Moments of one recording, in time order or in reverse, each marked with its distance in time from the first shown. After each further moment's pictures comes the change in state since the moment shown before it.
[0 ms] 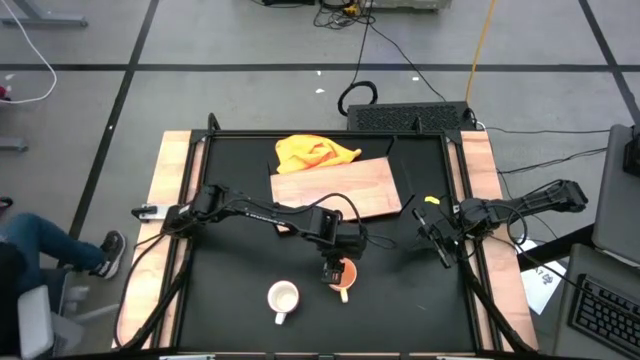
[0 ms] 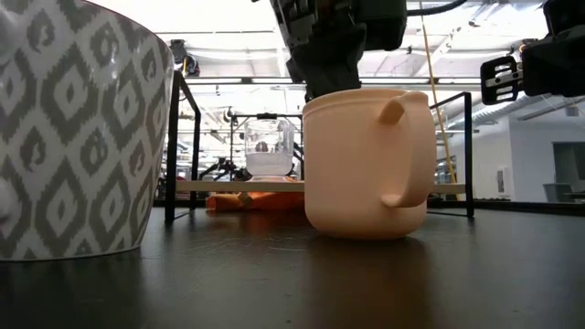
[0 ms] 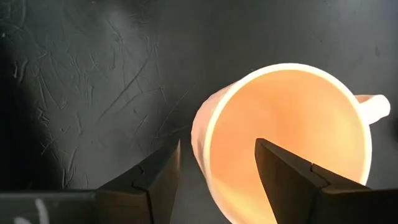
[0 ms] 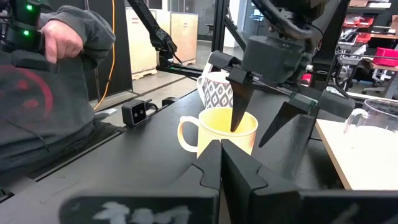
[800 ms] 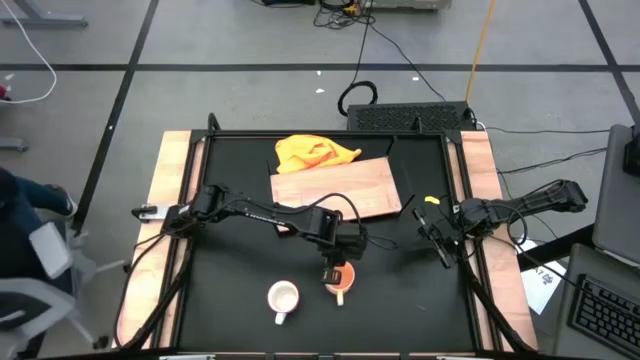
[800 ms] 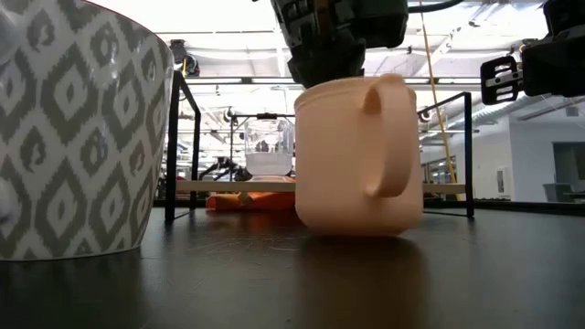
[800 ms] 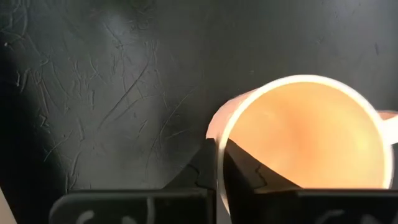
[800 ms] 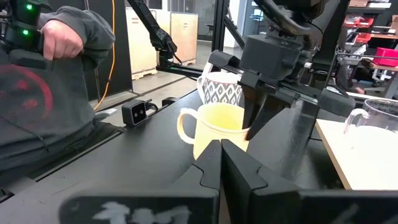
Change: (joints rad) left arm 0.000 0.000 0.000 0.008 -0.004 0.028; right arm 0.000 0.000 0.000 0.000 0.000 0.000
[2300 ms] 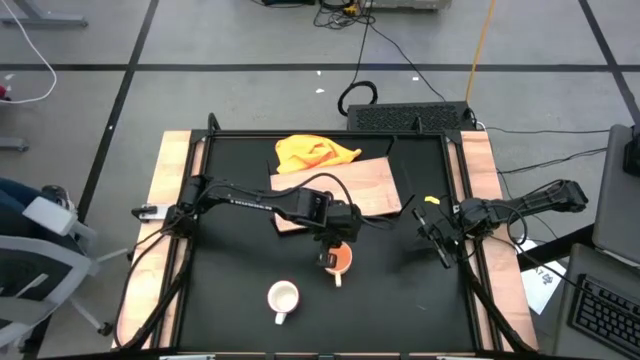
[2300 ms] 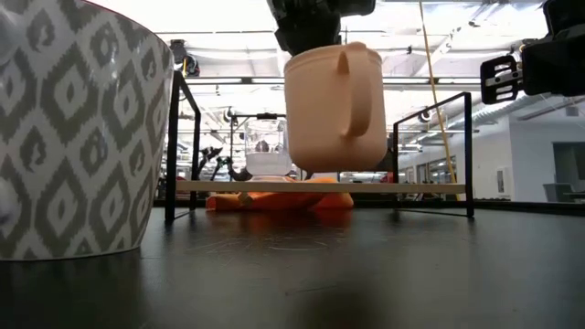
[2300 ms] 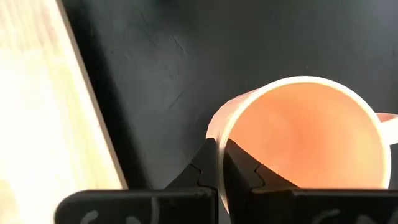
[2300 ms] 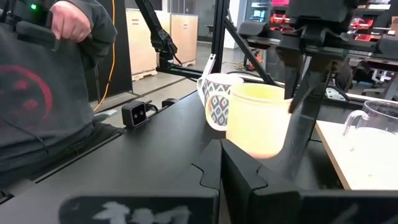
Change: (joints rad) left arm 0.046 -0.122 0.003 -0.089 -0.097 0.053; right arm 0.000 0.004 0.000 0.009 0.000 0.001
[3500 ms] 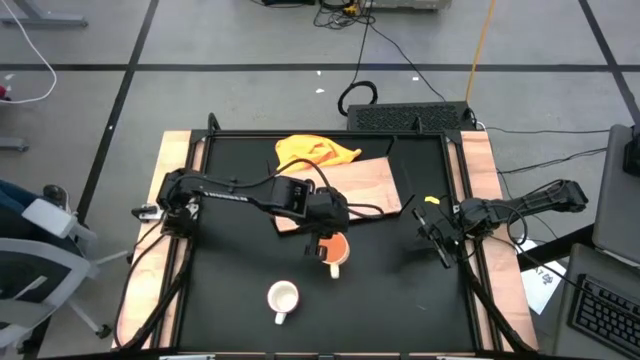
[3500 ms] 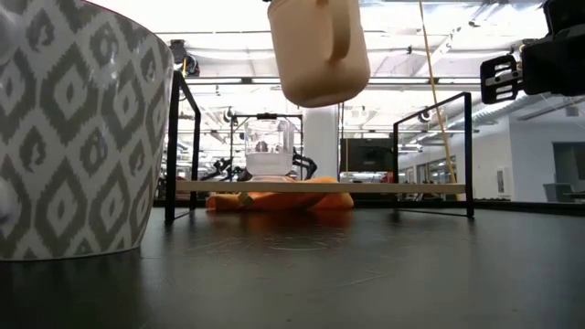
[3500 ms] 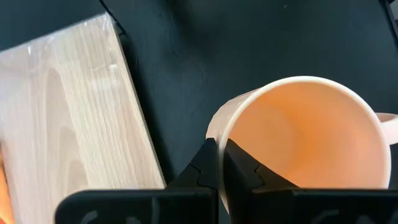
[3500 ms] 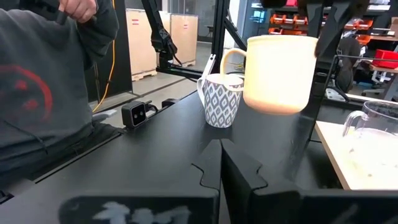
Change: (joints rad) left arm -0.008 -0.153 0.000 -0.044 -0.077 0.020; right arm 0.000 0.000 0.000 0.001 0.000 -0.002
